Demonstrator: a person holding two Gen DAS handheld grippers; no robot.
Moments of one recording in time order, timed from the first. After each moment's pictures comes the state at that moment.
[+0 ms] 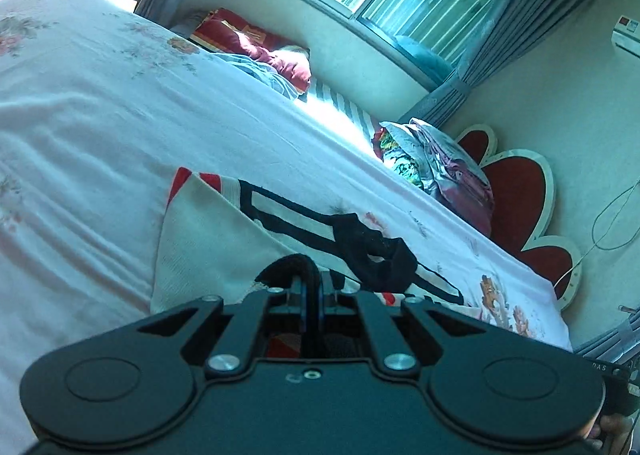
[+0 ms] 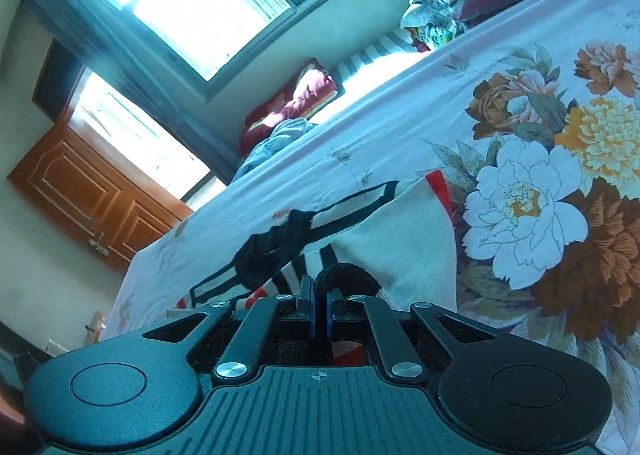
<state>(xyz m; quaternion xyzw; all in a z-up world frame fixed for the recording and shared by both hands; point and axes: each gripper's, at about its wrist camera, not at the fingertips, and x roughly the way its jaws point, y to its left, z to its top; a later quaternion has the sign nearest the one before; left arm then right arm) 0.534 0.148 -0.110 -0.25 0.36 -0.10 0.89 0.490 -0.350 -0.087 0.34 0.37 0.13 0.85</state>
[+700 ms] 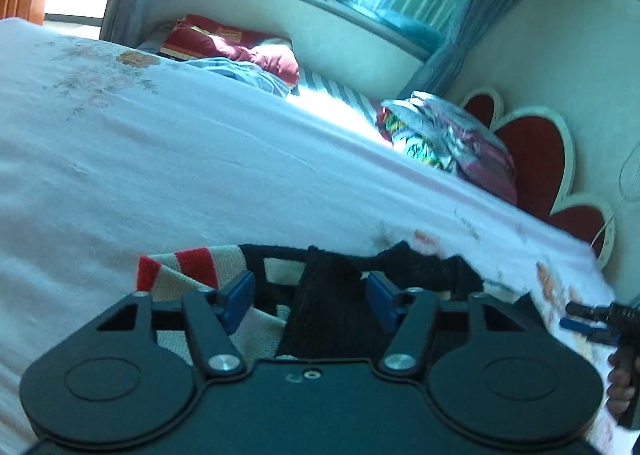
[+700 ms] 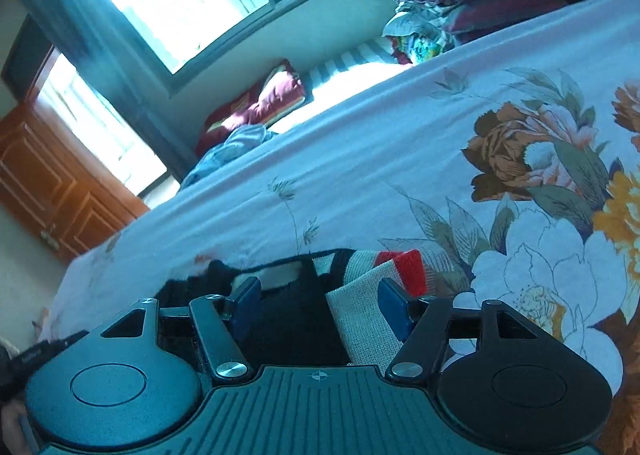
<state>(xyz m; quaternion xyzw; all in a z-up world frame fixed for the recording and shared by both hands) 0.629 0.139 -0.149 -0.14 0.38 -0.13 0.91 0.587 -0.353 -0.135 0.26 0.38 0.10 0.88</state>
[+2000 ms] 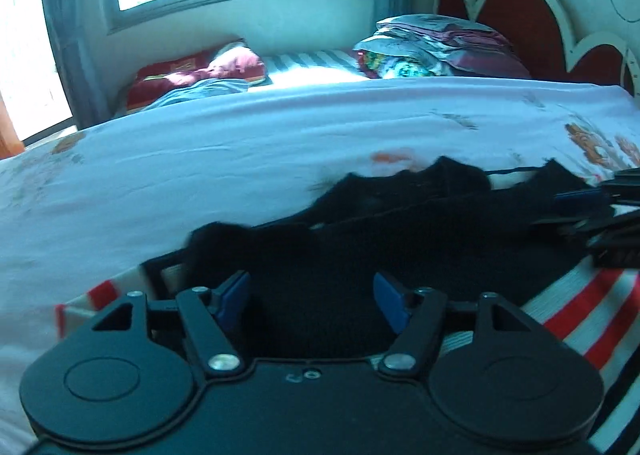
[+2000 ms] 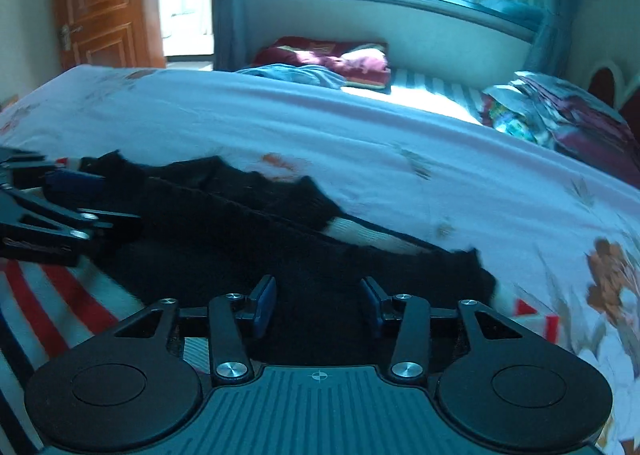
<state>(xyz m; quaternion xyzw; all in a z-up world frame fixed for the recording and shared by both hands) 0.620 0.042 -0.163 0.09 0.37 -0.10 0.92 0.601 -0.213 -0.162 -0.03 0.38 0.14 0.92</state>
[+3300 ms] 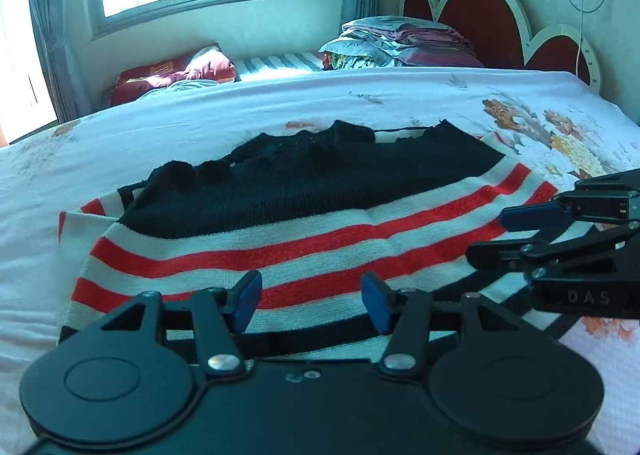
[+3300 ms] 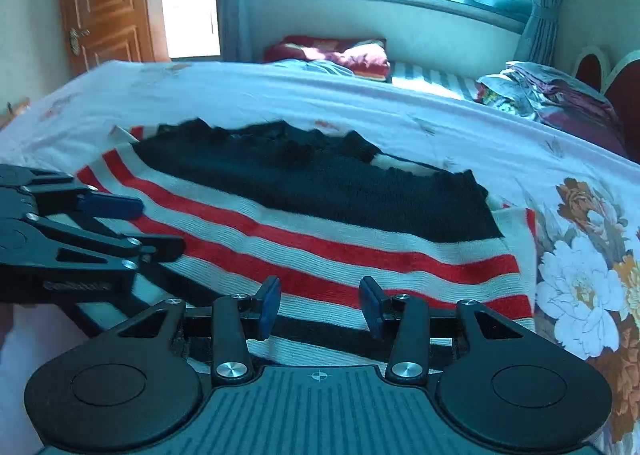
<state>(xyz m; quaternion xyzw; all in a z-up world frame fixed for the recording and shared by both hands) 0.498 -0.007 -0.139 0.08 0.37 -0.15 0.91 0.476 -0.171 -0.134 -0.02 0.38 0.17 0.91</state>
